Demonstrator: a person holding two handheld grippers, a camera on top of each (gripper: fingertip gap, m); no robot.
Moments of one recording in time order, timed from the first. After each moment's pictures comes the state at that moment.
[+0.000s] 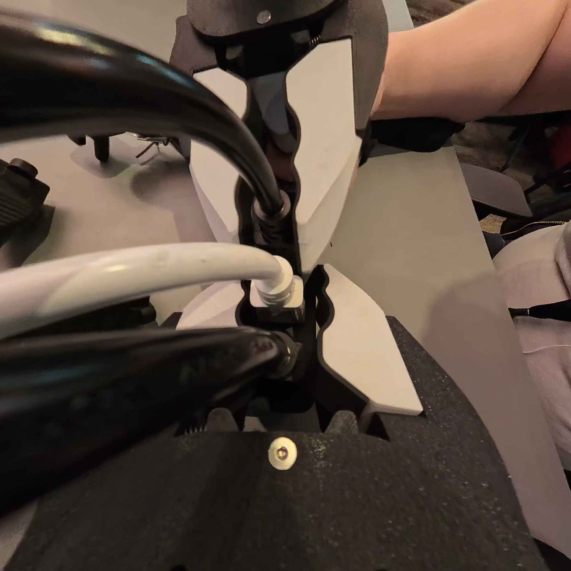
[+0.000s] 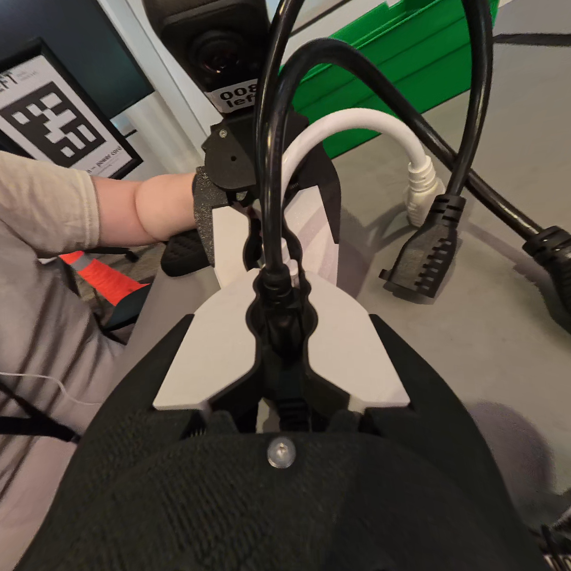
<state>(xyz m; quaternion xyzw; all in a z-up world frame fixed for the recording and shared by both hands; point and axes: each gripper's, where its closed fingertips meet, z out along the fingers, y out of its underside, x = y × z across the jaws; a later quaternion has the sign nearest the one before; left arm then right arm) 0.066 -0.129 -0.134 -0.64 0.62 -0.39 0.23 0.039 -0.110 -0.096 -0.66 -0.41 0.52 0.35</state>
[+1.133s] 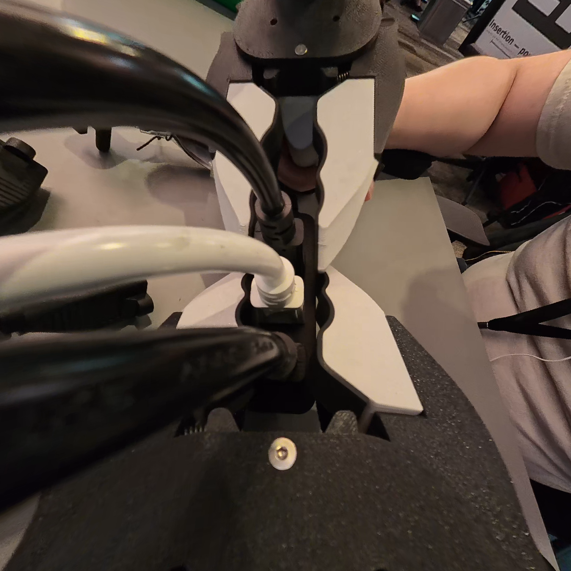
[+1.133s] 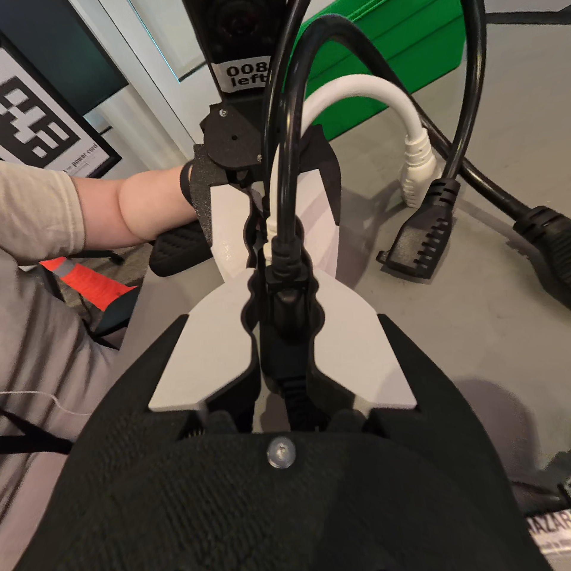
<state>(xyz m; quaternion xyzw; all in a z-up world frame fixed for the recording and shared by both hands) 0.063 -0.126 -0.128 -0.65 0.58 -0.44 0.21 0.040 -0.110 -0.103 -0.69 -0.40 0.49 0.35</state>
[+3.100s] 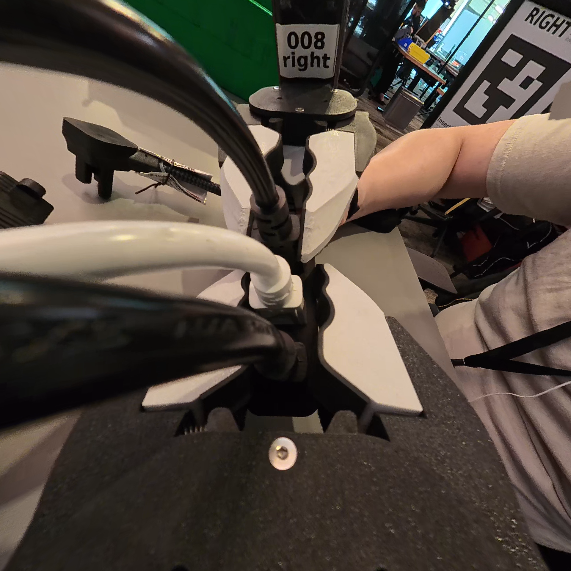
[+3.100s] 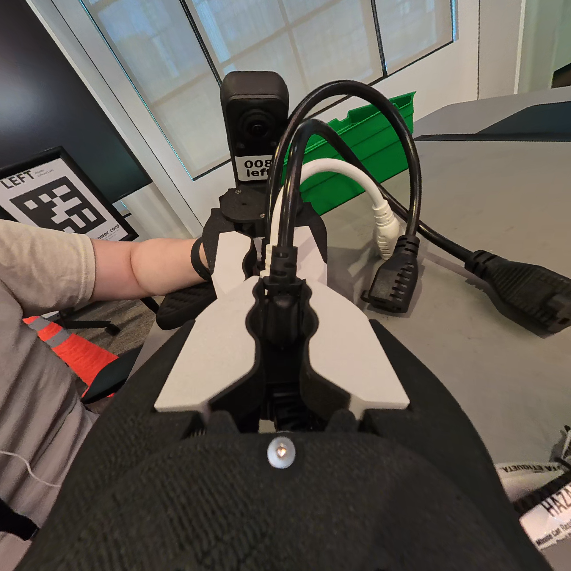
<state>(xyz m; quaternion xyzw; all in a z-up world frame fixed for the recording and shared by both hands) 0.078 -0.126 -0.106 -0.64 0.52 -0.51 0.24 0.053 -0.098 -0.071 -0.64 -0.32 0.54 0.45</state>
